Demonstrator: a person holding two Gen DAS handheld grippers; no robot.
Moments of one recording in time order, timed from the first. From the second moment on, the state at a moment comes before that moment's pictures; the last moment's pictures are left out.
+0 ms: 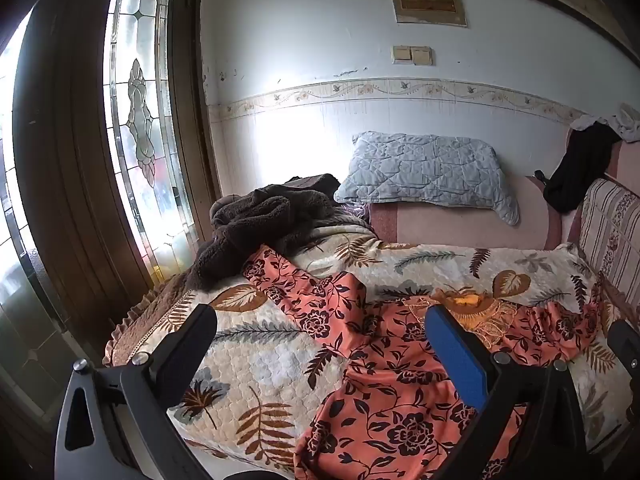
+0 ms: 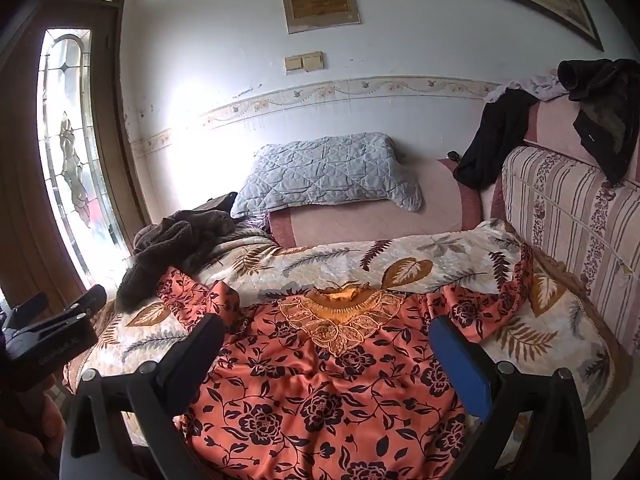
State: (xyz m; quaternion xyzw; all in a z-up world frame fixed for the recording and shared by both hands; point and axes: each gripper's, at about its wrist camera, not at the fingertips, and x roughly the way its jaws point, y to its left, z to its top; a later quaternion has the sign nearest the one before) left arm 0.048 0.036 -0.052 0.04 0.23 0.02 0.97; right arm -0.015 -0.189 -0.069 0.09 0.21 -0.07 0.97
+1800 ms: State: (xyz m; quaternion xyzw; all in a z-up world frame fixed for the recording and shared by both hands) left arm 0.276 -0.081 -0.334 0.06 0.48 -0.03 0.87; right arm 0.233 -0.718 -0.335 0.39 0.36 -0.37 0.76
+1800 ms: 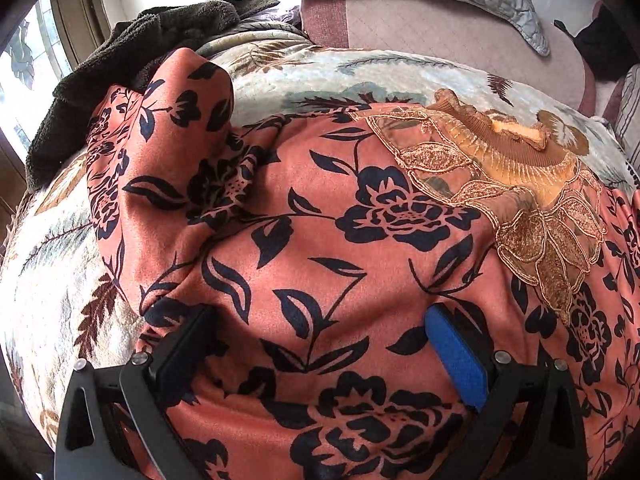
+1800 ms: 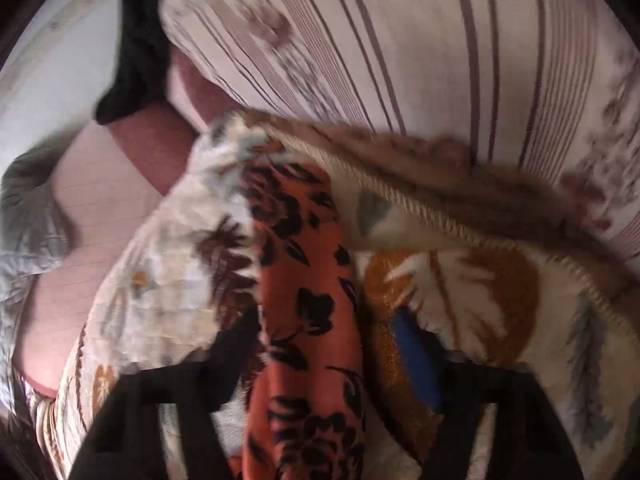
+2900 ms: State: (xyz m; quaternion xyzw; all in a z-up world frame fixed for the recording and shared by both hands) left arm 0.273 0.070 -0.243 -0.08 0.37 0.02 0.93; right arm 0.261 -0.245 -0.318 0.39 0.43 0.16 0.80
